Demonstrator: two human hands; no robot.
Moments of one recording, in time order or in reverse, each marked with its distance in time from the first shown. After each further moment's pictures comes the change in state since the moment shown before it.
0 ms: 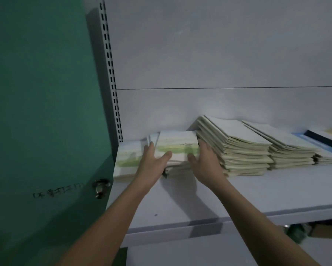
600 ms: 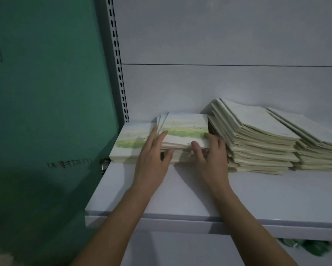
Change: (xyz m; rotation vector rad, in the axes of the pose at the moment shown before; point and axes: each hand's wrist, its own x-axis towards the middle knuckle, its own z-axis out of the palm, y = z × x) left_hand -0.014 -0.034 0.034 0.484 0.311 0.395; right_hand -0.003 0.044 0.020 0.242 0.126 -0.094
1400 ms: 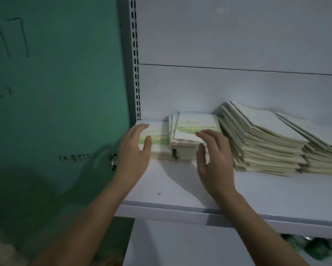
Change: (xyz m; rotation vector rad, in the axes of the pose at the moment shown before) left_hand -0.004 -0.032 -0.066 -0.069 0.139 -0.114; right_hand -0.026 -0.044 -0.006 -0.121 0.203 -0.613
